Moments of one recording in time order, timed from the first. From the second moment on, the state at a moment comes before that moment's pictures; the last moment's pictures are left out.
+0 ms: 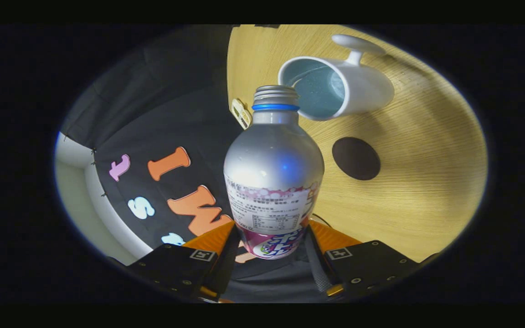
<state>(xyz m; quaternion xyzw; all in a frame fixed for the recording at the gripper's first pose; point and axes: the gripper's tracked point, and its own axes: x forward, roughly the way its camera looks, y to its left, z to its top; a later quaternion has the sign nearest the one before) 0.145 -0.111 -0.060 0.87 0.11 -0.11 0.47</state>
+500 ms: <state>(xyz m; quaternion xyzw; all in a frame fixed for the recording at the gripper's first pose) 0.158 -0.113 -0.047 0.88 0.10 -0.11 0.45</state>
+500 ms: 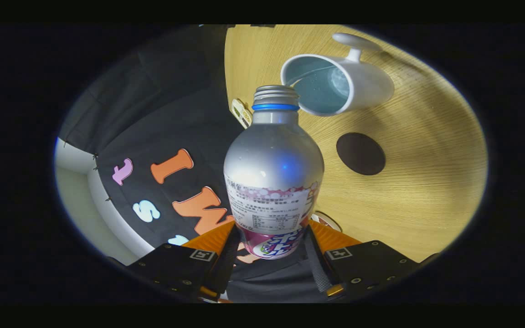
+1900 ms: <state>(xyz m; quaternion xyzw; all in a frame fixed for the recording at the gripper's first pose) 0.163 -0.123 -0.043 0.91 0.06 -0.10 0.40</state>
